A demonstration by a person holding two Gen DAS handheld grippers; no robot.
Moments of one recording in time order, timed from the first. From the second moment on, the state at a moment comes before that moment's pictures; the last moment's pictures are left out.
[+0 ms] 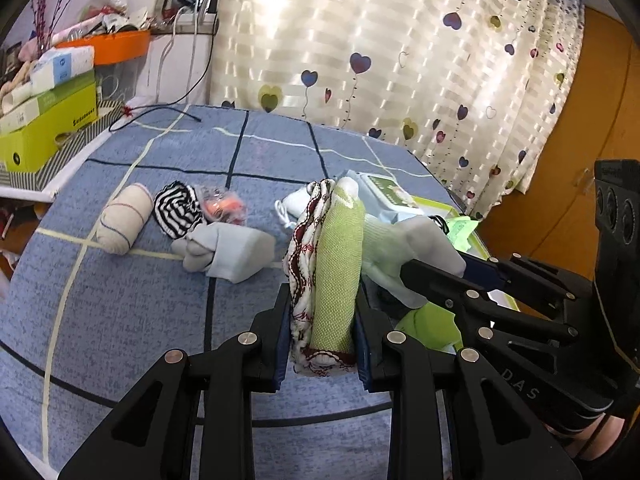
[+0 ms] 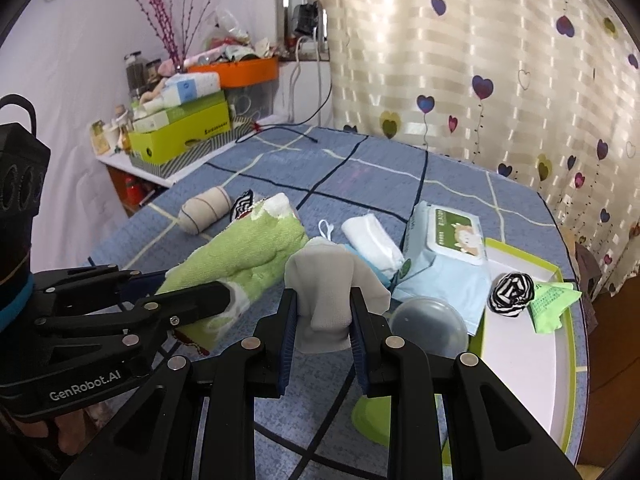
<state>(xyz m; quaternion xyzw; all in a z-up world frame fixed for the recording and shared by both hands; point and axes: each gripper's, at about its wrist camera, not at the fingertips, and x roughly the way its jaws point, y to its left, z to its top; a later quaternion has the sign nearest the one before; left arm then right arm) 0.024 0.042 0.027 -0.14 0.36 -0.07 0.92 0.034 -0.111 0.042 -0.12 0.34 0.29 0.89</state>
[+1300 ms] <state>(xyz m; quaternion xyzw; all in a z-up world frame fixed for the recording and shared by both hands) 0.054 -0.069 0.068 -0.09 0.33 -0.16 0.93 0.026 -0.233 0.071 -0.04 0.30 0.20 0.93</state>
